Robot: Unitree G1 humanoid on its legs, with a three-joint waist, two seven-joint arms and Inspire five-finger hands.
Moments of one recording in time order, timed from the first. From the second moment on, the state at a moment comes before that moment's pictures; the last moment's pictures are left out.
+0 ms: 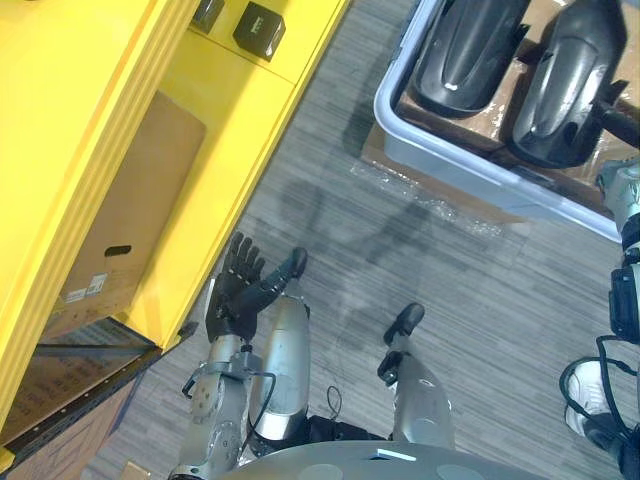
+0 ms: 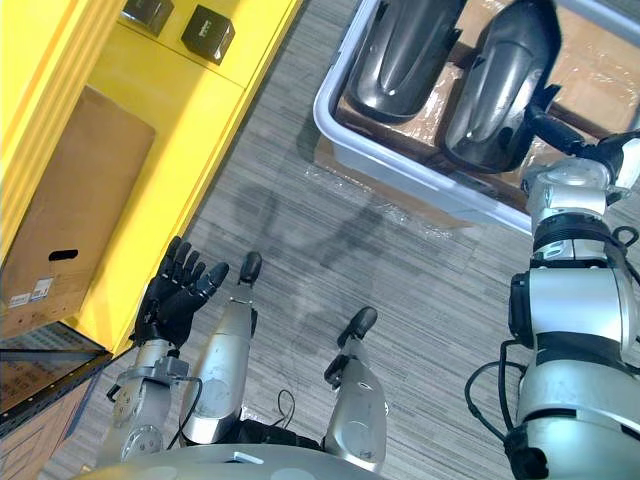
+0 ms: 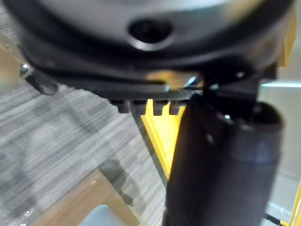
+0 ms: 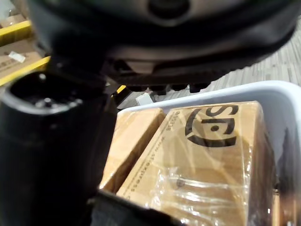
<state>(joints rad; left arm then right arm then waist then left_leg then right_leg) 0.28 0.14 -0.22 0.06 -0.67 -0.40 0.04 -1.12 -0.87 0.17 1.25 0.32 0.24 -0.48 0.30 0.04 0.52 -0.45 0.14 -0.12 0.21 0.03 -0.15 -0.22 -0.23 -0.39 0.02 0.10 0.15</state>
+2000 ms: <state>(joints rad) 0.28 0.16 -0.13 -0.02 -0.69 -0.44 0.00 -1.00 -0.85 0.13 1.25 0.04 0.22 -0.45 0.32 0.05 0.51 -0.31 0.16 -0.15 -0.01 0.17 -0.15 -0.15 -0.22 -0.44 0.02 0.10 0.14</state>
